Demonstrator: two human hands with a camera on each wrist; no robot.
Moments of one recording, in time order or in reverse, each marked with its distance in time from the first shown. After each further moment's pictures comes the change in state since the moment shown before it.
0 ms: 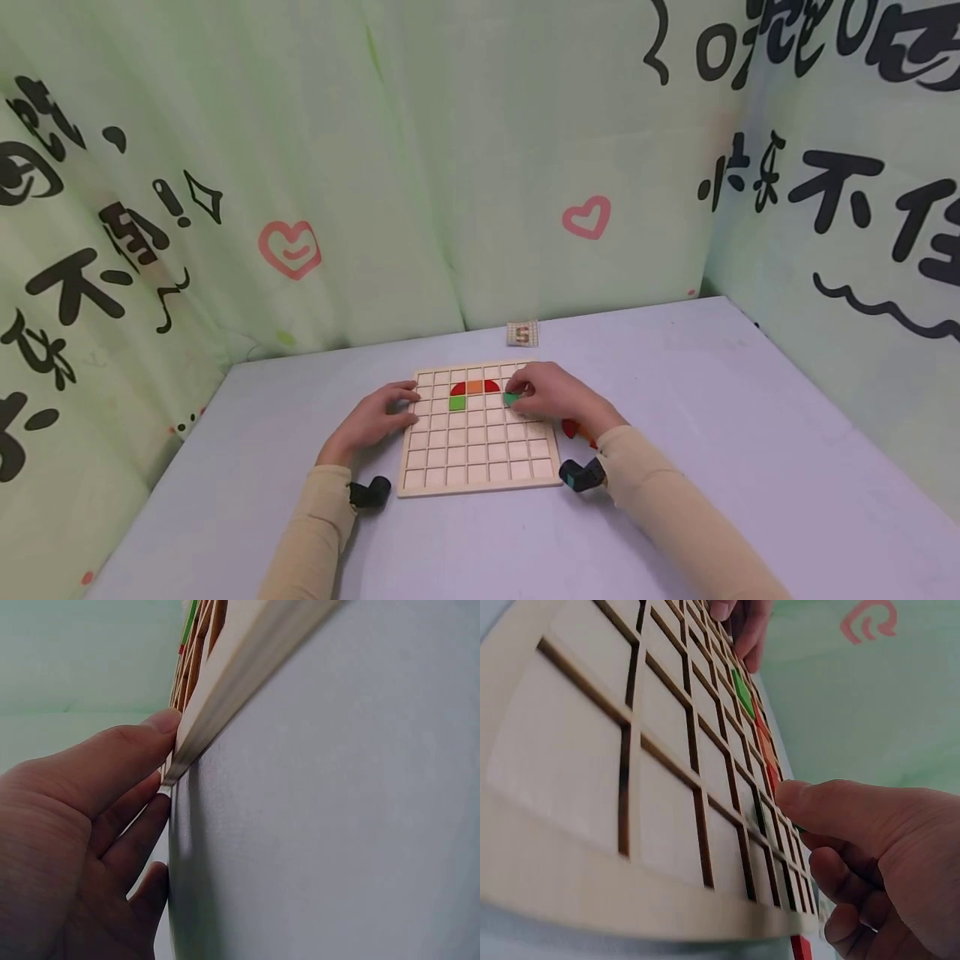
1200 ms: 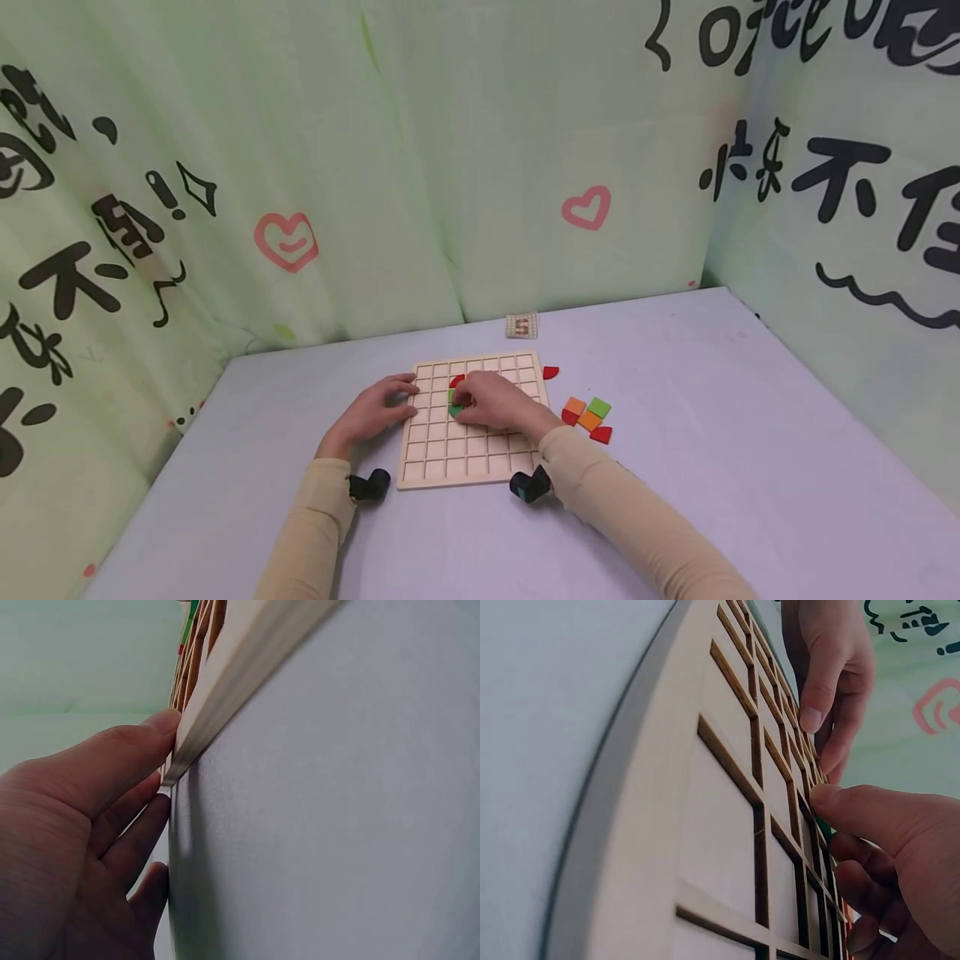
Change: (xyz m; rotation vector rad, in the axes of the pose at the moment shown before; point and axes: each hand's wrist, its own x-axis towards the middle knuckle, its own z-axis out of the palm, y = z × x) left_hand 0.001 -0.001 -0.001 0.004 -0.008 0.009; right_hand 0.035 -0.054 0.047 -0.021 -0.043 -0.173
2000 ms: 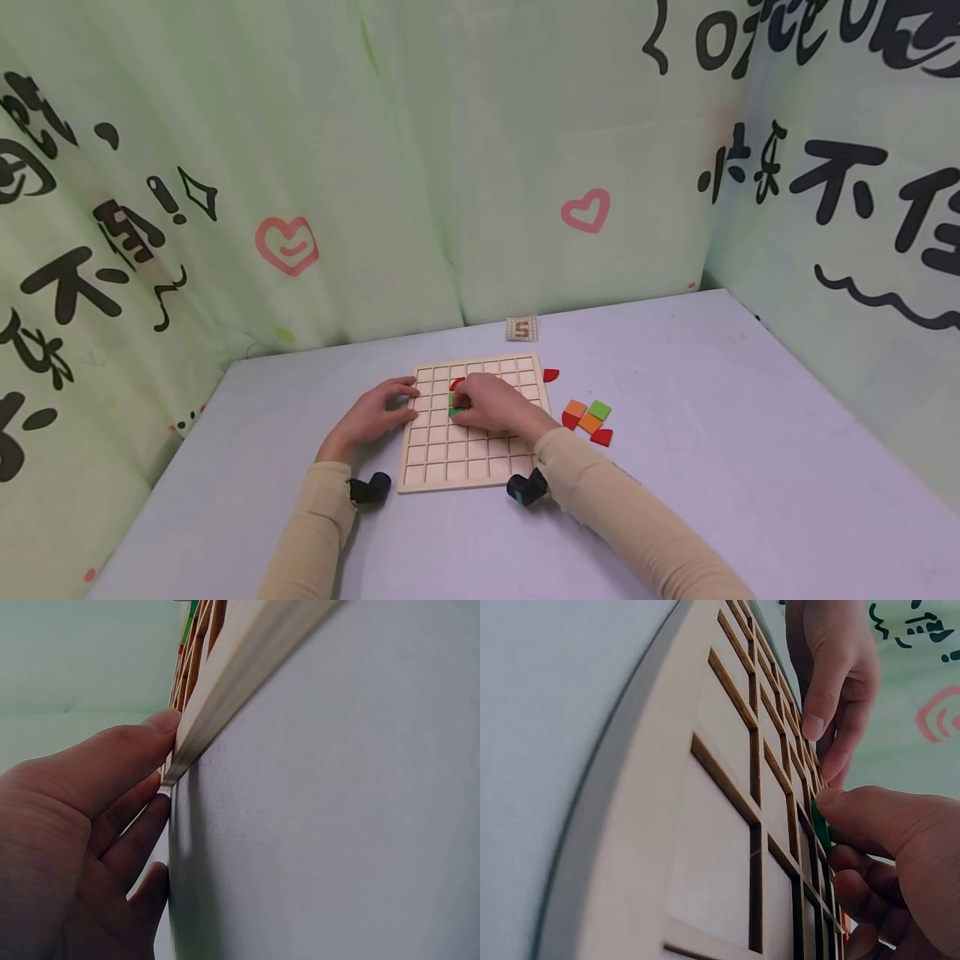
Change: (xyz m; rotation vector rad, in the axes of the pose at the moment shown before) left_hand 0.000 -0.002 0.001 -0.004 -0.001 0.013; right_hand 0.005 -0.005 0.004 -0.055 0.029 0.062
